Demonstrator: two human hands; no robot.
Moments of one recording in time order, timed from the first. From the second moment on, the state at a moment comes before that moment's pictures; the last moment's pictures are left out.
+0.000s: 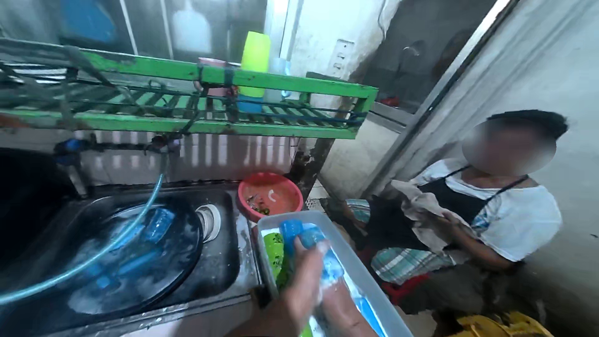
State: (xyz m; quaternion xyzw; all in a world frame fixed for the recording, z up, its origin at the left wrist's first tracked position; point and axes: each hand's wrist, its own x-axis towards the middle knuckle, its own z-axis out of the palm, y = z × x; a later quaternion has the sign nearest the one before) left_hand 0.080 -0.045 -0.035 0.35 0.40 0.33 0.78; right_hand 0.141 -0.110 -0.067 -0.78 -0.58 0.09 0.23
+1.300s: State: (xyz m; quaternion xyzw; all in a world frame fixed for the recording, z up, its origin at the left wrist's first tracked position) left_hand 0.045 -0.011 -0.029 0.88 0.35 0.08 0.31; right_hand 0.140 -0.132 -0.042 -0.72 -0.46 0.13 0.51
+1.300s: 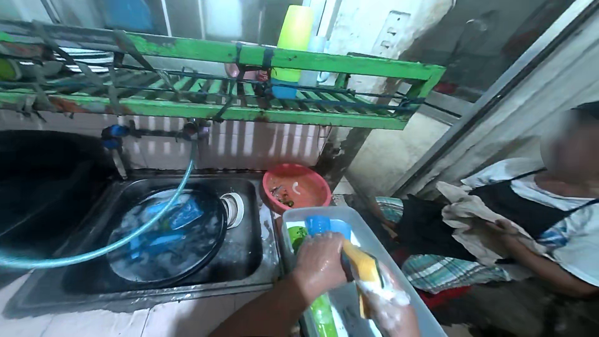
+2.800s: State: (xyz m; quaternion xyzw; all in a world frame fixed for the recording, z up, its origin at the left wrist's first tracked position) left_hand 0.098 0.061 -0.078 0.96 0.22 -0.10 0.13; right_hand 0.163 -0.109 -0.081 -0.74 -0.59 0.31 -0.02
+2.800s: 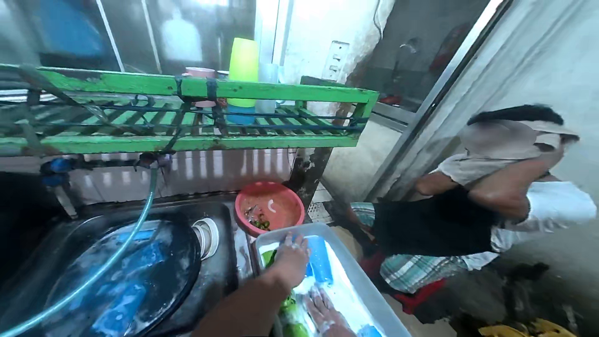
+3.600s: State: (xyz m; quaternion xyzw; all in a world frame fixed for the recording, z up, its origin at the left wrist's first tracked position) left_hand 0.088 -0.015 -0.056 0.27 0.38 0.38 0.80; right_hand 0.139 -0.102 -0.060 -0.76 -0.60 0.06 0.24
